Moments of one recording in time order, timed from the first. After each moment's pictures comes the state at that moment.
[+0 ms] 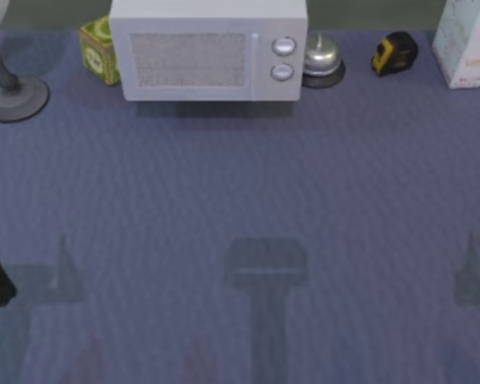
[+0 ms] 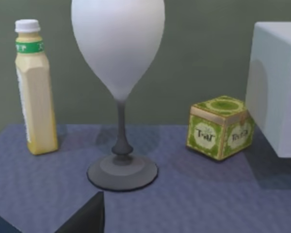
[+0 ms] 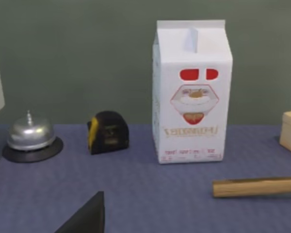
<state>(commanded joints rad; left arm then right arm) 0.00 0.00 0.00 0.00 0.00 0.00 0.00 0.00 0.00 0.00 0.00 0.00</state>
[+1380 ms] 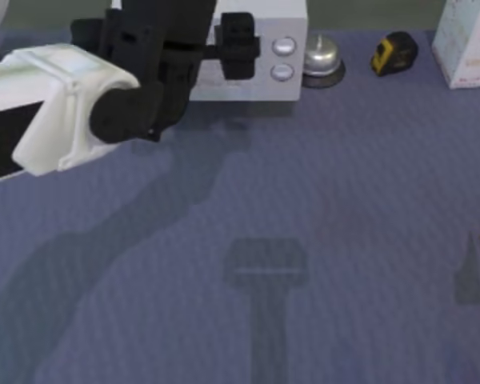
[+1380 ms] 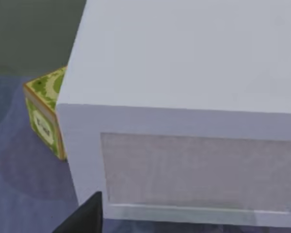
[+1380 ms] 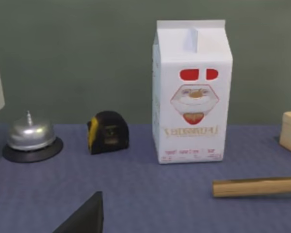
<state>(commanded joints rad) -0.64 1.65 1.18 -0.05 -0.57 -0.32 0.00 0.00 0.00 0.00 0.00 0.00</state>
